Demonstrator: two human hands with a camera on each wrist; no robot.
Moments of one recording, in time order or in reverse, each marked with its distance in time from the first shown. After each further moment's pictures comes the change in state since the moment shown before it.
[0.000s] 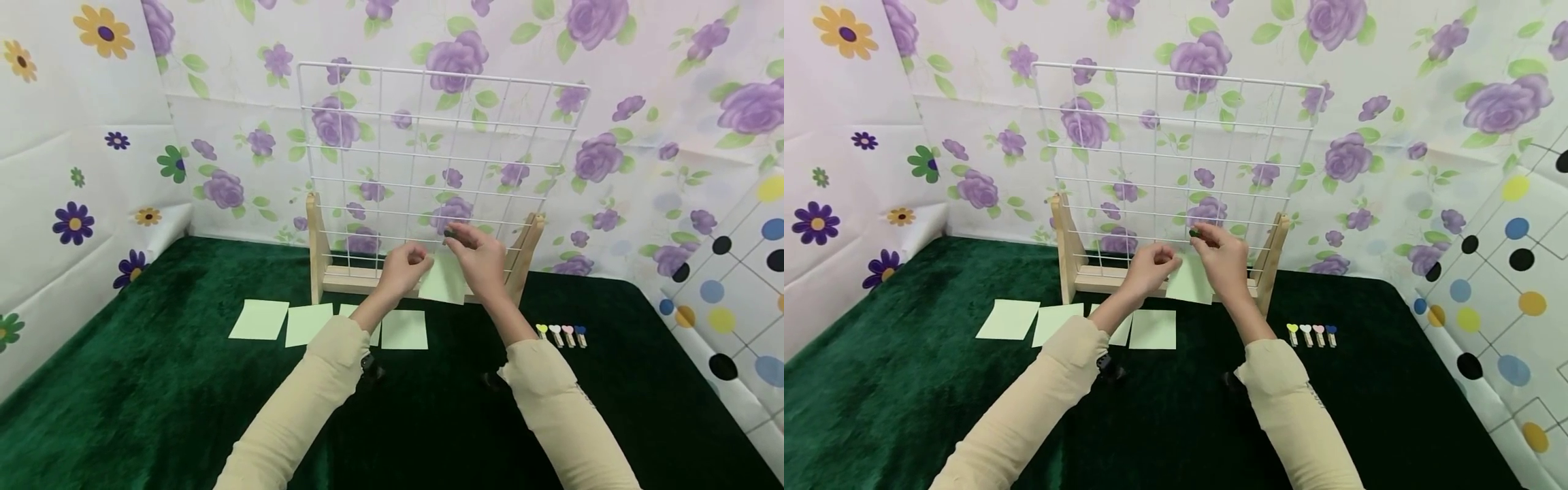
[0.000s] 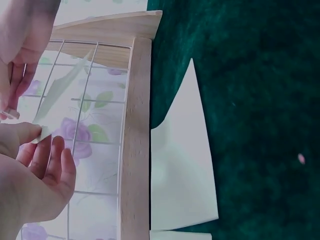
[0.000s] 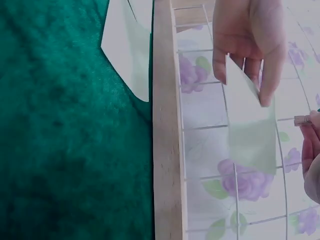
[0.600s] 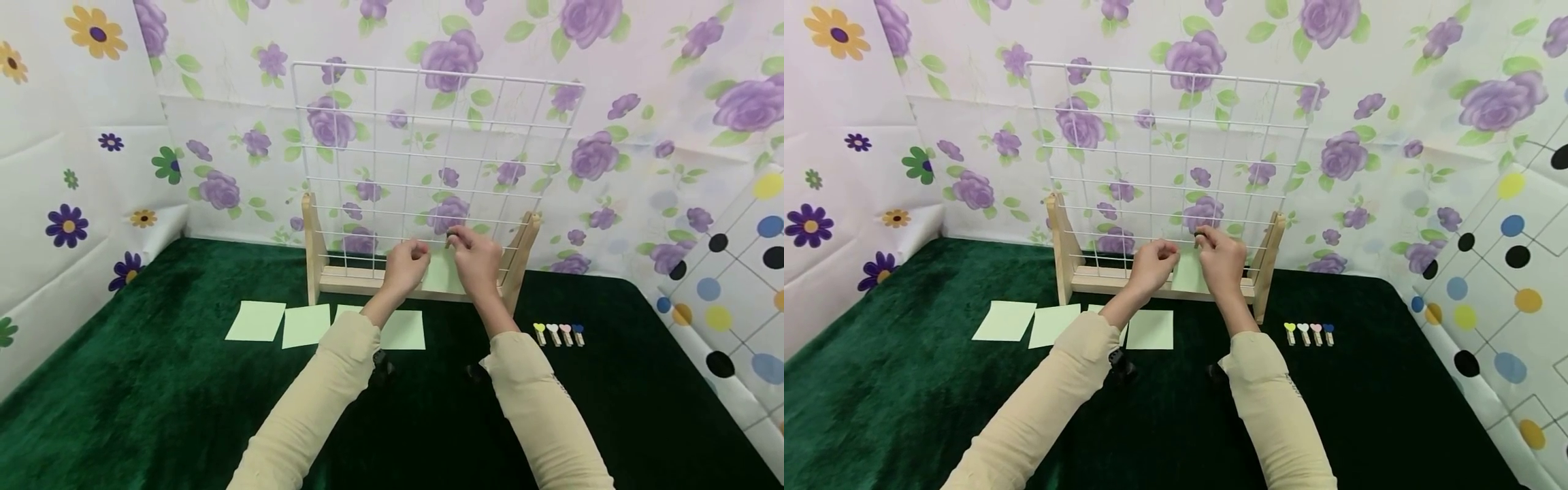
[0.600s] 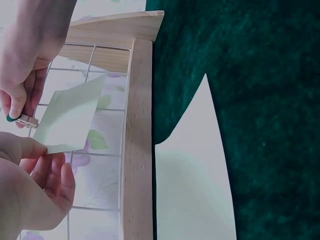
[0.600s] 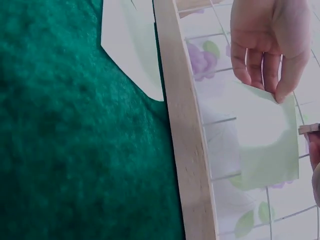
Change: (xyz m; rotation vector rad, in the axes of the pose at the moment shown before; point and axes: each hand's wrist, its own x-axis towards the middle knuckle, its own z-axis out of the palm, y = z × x) left_hand 0.009 0.008 0.015 0.060 0.073 -0.042; right_hand 0.005 0.021 0.010 -0.185 0.127 -0.030
